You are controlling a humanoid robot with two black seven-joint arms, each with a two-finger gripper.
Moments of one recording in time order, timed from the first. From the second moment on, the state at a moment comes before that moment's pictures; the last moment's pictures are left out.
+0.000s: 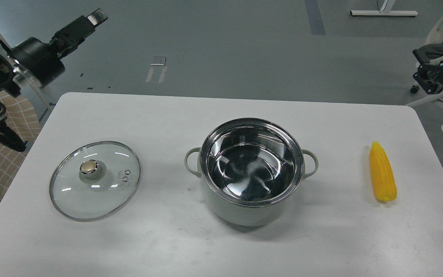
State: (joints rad) left arm -0.80 0.83 -0.72 -1.19 0.89 -0.16 -0.49; right arm 0.64 -0.63 1.03 0.90 -0.36 0.39 0.26
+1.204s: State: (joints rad) left arm -0.92 0.31 -0.80 -1.01 0.35 -0.29 -0.24; right arm 0.55 -0.95 1.01 1.11 -1.05 0.40 0.32
